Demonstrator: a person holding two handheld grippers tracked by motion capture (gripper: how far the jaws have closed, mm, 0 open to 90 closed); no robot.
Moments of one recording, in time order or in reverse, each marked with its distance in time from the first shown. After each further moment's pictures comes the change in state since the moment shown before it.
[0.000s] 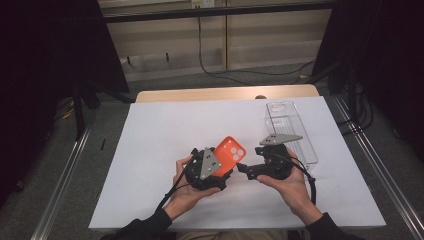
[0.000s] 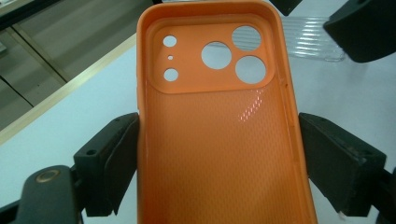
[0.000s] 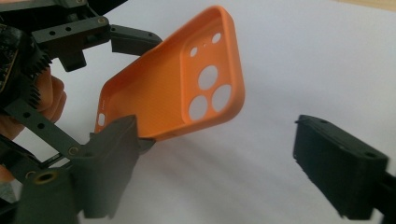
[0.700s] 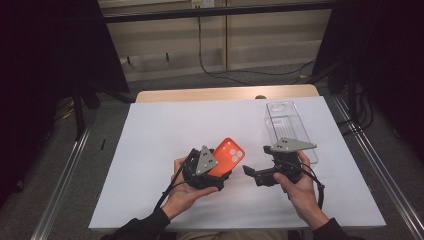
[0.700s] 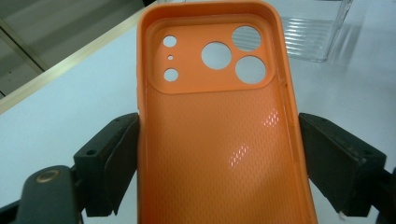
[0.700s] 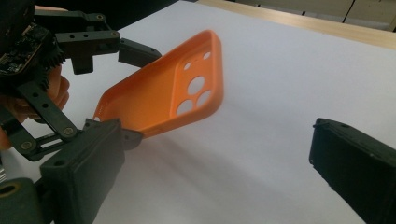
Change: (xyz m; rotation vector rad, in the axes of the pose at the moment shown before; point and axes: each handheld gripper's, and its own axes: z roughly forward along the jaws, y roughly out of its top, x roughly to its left) left arm 0.007 0.000 -0.003 0.020 -0.068 -0.058; right arm -0.006 -0.015 -0.017 -0.109 0.016 -0.044
